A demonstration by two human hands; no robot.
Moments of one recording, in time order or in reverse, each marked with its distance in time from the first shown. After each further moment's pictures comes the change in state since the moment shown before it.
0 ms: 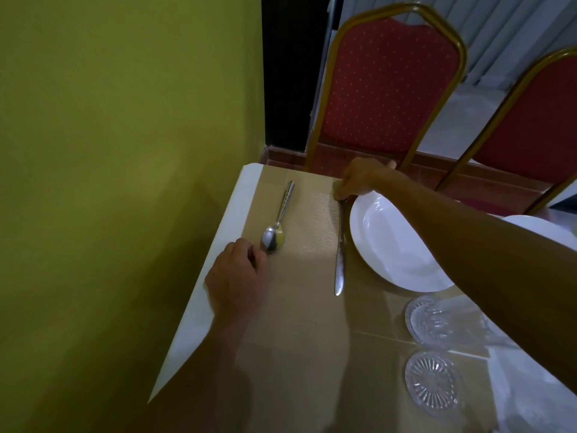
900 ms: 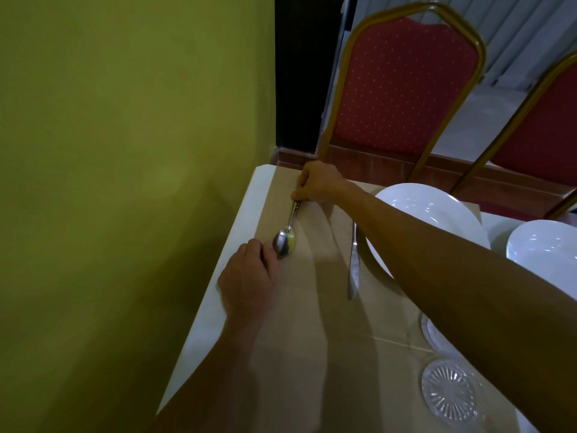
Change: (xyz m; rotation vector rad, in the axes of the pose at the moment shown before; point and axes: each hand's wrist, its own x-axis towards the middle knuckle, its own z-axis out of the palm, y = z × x) left_hand 0.001 -0.002 0.003 0.029 0.040 0.002; right_hand -0.005 -0.100 0.026 0.295 0.092 -0.144
